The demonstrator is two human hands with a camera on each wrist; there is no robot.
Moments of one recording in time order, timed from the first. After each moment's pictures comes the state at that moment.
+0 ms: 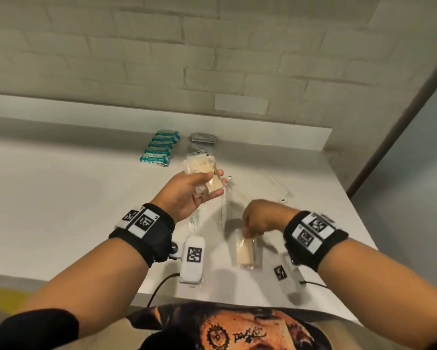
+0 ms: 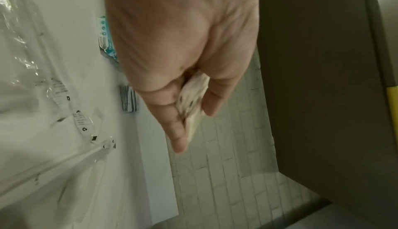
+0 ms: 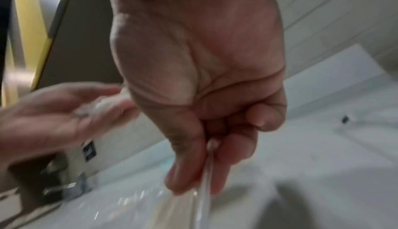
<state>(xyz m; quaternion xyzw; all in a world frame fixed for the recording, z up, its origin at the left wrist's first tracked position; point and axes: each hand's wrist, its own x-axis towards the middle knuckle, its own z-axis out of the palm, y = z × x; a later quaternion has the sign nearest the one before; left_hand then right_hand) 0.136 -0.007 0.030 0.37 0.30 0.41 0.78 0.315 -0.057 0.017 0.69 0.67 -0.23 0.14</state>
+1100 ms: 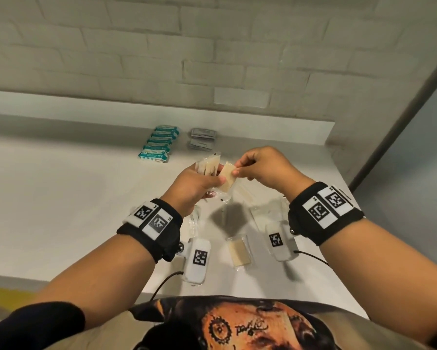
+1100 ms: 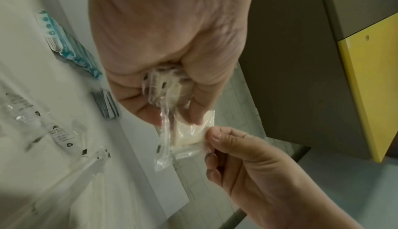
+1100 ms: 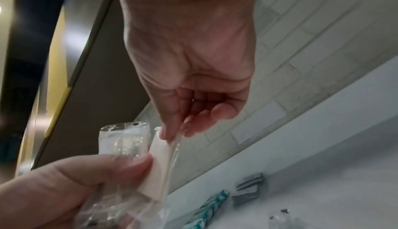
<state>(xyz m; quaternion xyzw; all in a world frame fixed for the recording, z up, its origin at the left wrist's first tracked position) 0.149 0.001 0.019 0.54 0.42 0.37 0.63 0.324 -0.026 0.068 0.65 0.63 -0.29 -0.31</state>
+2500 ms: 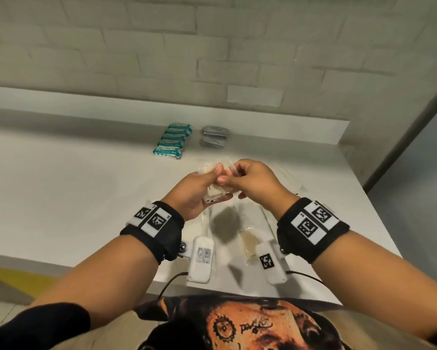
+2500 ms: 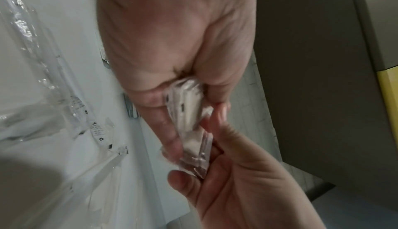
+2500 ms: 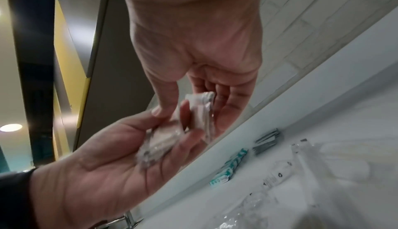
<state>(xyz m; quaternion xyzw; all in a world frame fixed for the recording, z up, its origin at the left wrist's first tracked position) 0.126 -0.013 0.016 0.45 0.36 0.37 0.73 0.276 -0.039 0.034 0.62 0.58 -0.36 -0.38</state>
